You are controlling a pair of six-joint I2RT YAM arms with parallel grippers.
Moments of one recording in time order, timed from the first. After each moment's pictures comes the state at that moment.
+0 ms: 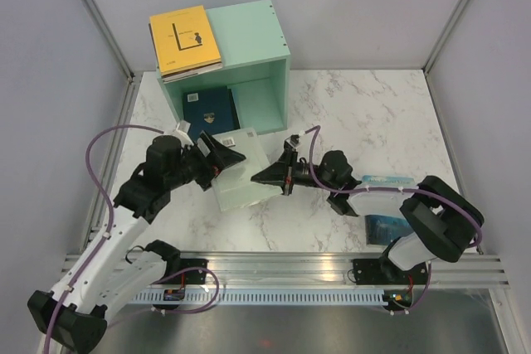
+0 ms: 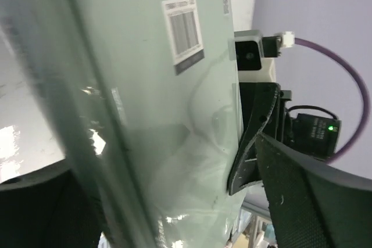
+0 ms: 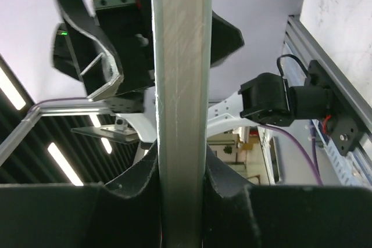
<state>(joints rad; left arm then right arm) -0.43 0.78 0.77 -0.44 0.31 -1.08 0.78 1.50 0.53 1.09 -0.64 1.73</state>
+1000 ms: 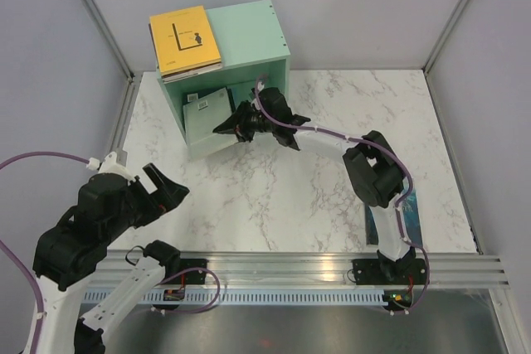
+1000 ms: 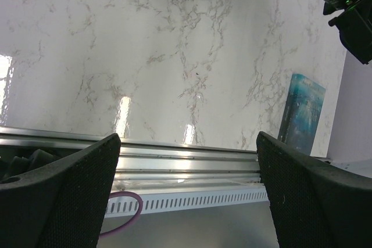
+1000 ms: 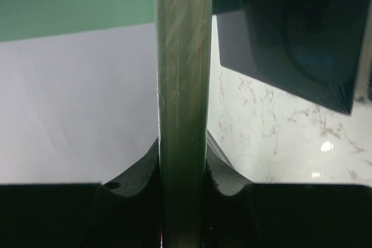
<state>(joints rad) -0.43 0.55 1.23 -1.34 -0.11 -0.84 0.71 2.09 1.52 0.19 -0.54 1.30</state>
